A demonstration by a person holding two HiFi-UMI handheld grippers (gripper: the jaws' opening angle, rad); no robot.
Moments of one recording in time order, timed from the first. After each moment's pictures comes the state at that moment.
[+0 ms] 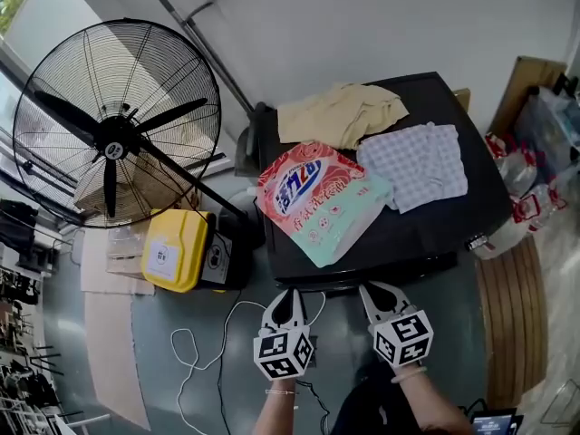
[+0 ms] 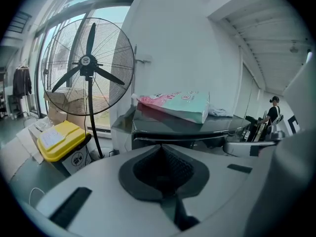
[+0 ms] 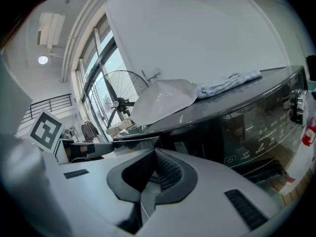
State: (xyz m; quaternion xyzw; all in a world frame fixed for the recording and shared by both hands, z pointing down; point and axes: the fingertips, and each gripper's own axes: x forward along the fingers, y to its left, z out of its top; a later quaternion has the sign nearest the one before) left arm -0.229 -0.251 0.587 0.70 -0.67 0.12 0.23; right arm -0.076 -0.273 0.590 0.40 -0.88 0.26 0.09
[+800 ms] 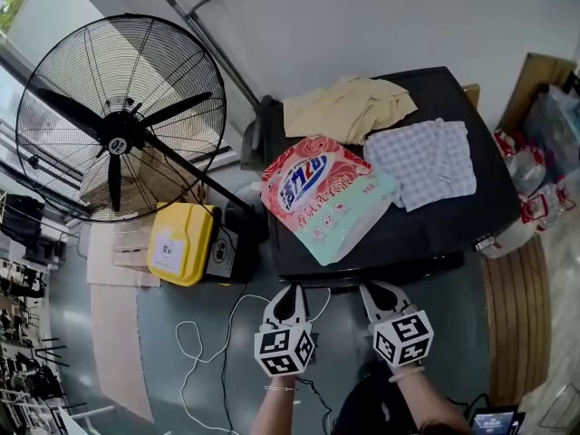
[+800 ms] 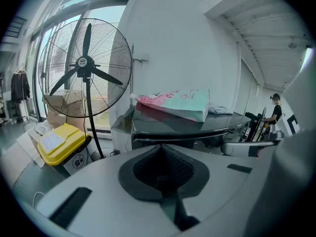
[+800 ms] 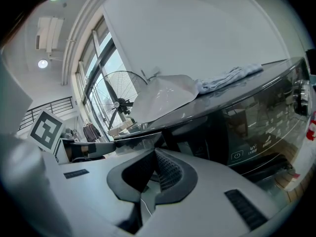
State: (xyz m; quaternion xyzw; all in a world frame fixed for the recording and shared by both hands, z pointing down) left arm -0.229 -0.255 0.589 0.70 -0.66 0.13 0.23; right arm -0.083 -0.273 0.597 0.39 -0.88 0.27 0.08
